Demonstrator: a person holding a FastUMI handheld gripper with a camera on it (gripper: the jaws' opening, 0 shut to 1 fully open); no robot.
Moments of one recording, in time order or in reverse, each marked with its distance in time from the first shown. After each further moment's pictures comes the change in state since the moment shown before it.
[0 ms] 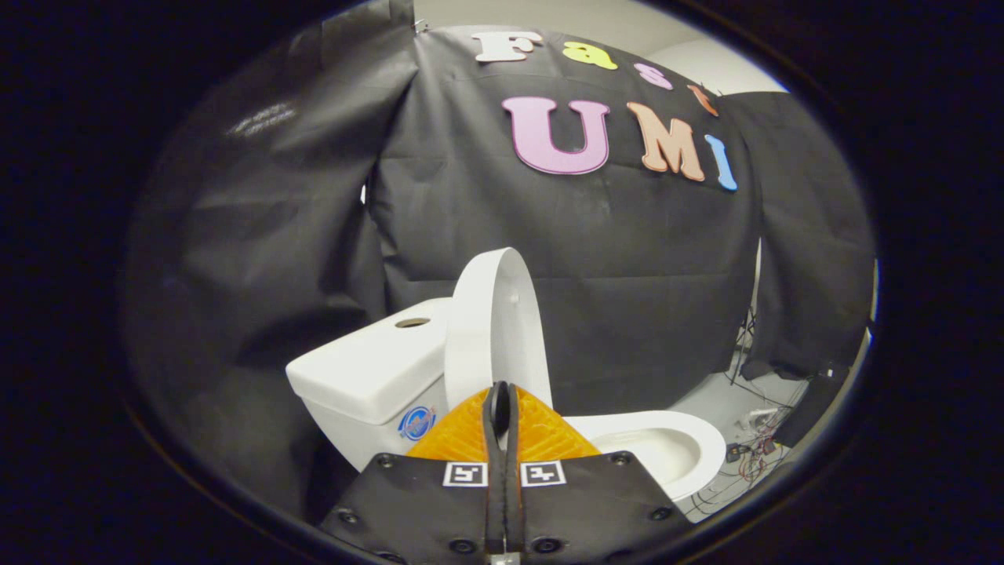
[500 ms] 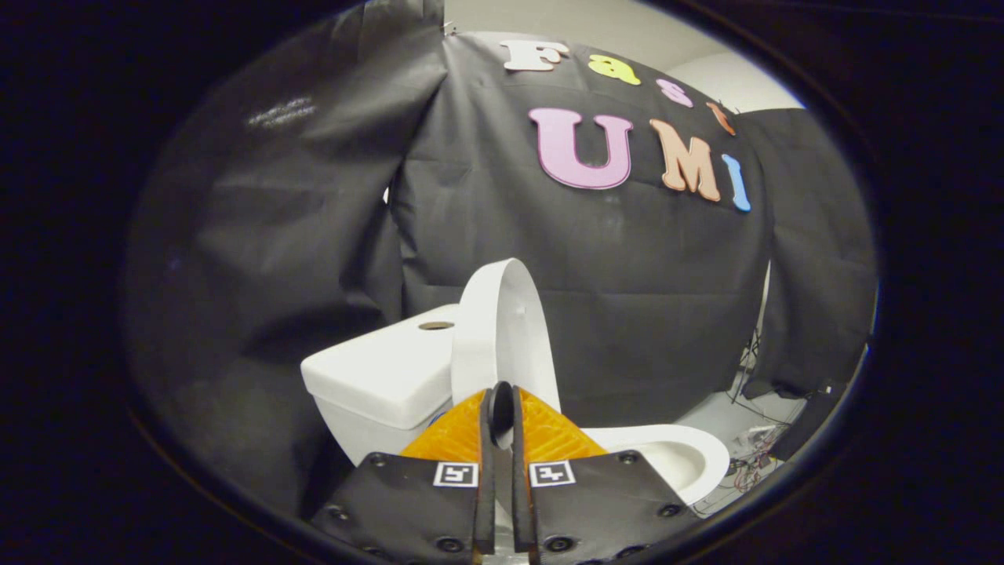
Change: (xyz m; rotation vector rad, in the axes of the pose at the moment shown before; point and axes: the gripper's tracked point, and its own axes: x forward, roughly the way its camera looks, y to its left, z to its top) arm 0.004 0.023 0.002 -0.060 -0.066 0.014
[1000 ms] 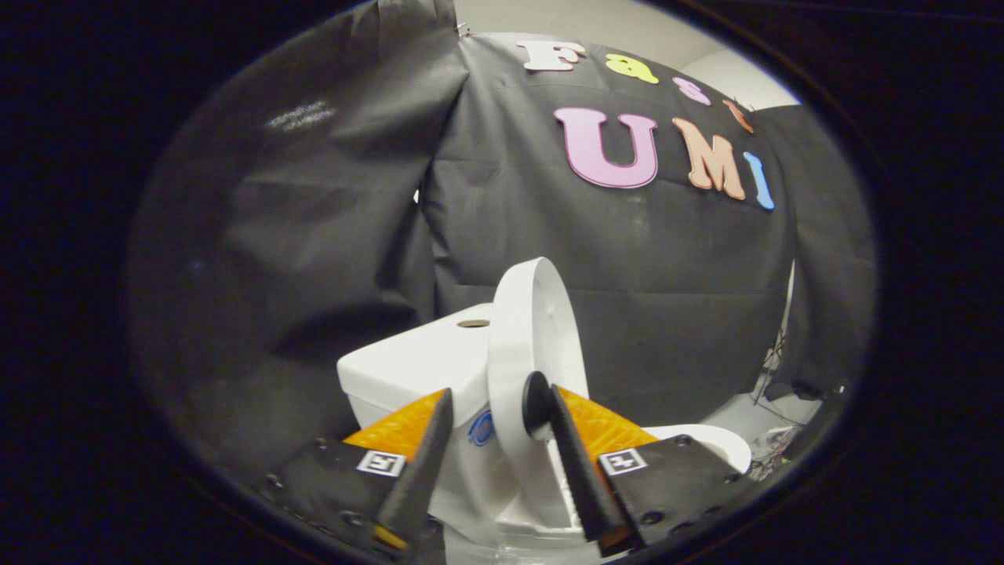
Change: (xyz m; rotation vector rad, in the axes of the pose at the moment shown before) arm -0.001 0.046 -0.007 0.014 0.014 0.138
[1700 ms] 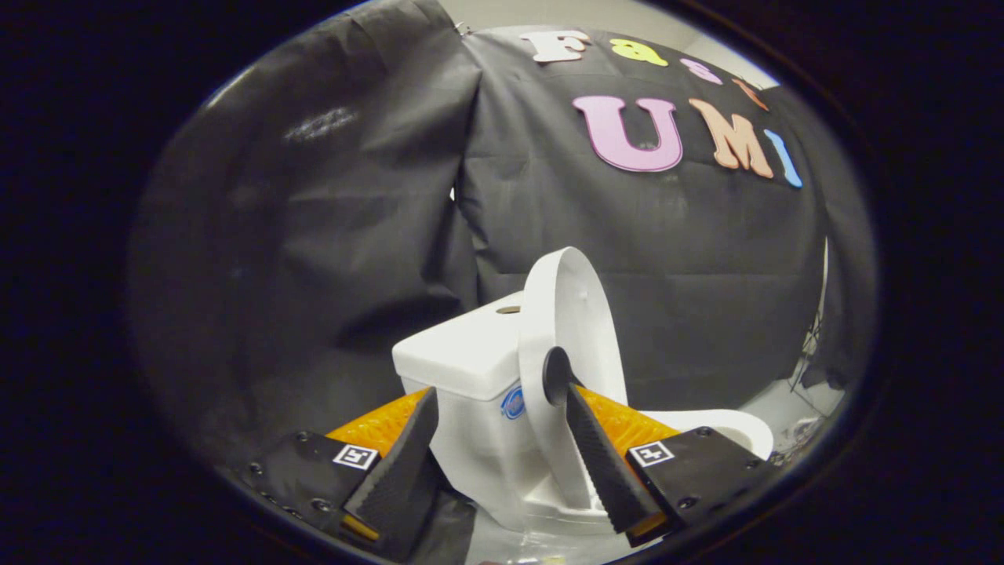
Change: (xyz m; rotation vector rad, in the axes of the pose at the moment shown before) arm -0.054 -0.005 0.007 0.014 0.049 0.169
